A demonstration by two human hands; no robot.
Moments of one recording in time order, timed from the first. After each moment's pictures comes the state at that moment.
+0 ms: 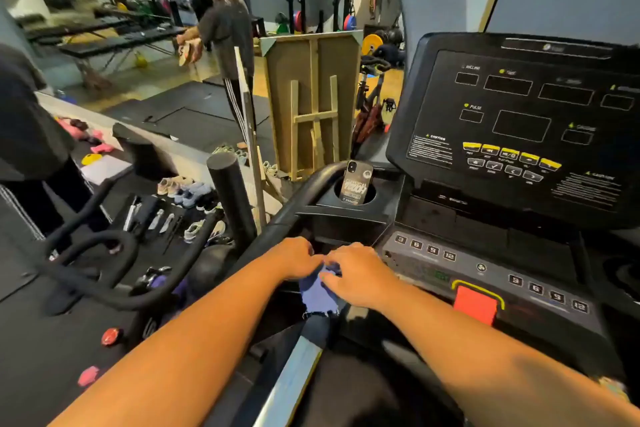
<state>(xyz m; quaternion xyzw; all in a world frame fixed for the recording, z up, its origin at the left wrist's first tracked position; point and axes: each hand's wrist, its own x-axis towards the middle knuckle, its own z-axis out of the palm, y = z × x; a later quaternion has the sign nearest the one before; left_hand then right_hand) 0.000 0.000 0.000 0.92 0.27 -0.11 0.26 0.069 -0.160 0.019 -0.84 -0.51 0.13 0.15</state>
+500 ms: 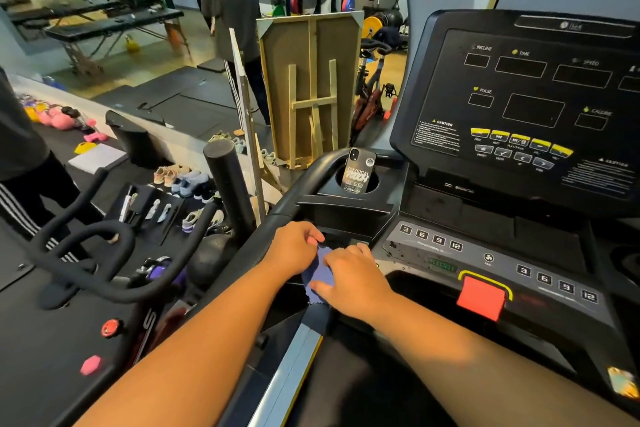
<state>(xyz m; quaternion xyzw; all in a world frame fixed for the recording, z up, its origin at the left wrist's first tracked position) -0.006 -0.006 -0.010 0.86 0.33 0.05 0.39 0.048 -0.155 -0.009 -0.85 -0.49 0.07 0.15</state>
